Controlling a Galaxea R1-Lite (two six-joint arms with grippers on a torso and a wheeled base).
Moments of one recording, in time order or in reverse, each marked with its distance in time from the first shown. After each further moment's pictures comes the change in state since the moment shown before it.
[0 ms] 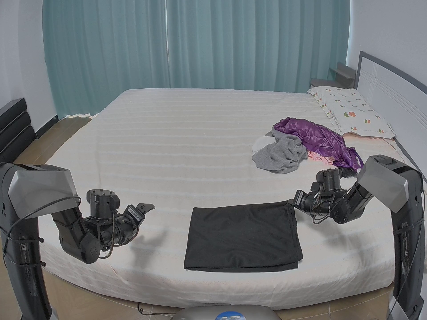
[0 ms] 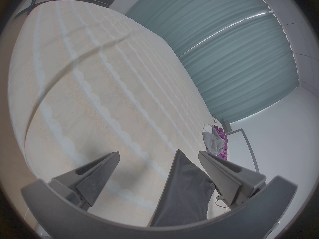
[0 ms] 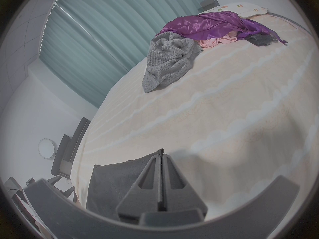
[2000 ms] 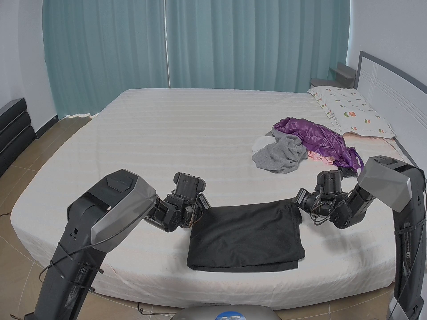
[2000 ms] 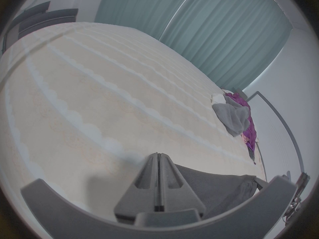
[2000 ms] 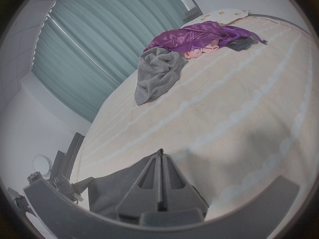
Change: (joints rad) left arm -0.274 0.401 -1.033 0.760 0.276 0.182; right arm 0.027 -0.034 0.093 -0.112 -0.151 0.112
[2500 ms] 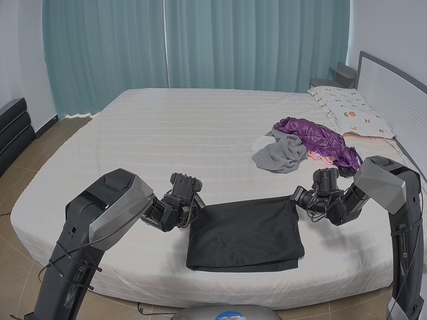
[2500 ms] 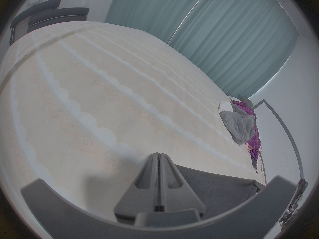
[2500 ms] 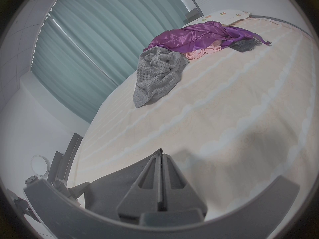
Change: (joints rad) left arm 0.021 -0.004 0.020 -0.001 0.041 -0.054; right arm 0.000 0.042 -0.097 0.051 -0.020 -0.006
